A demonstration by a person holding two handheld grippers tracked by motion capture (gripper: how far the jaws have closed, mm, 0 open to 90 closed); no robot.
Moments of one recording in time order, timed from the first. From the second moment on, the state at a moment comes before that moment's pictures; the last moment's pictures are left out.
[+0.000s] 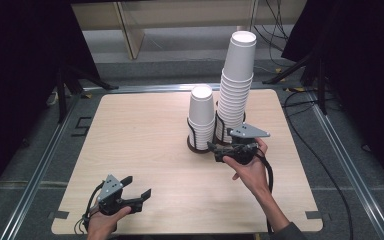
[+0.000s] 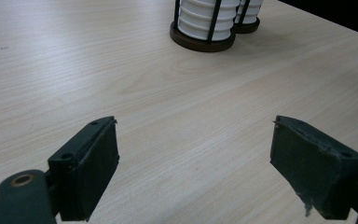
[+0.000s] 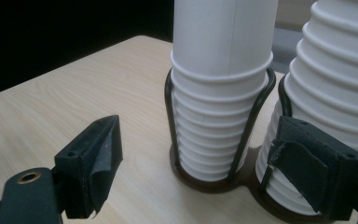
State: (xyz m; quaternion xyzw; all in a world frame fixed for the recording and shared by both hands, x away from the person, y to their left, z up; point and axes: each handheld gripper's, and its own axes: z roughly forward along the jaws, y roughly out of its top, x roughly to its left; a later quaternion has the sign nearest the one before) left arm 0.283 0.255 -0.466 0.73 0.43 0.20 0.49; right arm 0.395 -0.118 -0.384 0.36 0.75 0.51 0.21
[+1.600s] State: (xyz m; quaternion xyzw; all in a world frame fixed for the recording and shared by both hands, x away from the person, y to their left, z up) left arm 0.286 0.254 -0.466 0.73 0.42 0.21 0.49; right arm 0.459 -0.065 -0.343 0.40 0.72 0.51 0.25
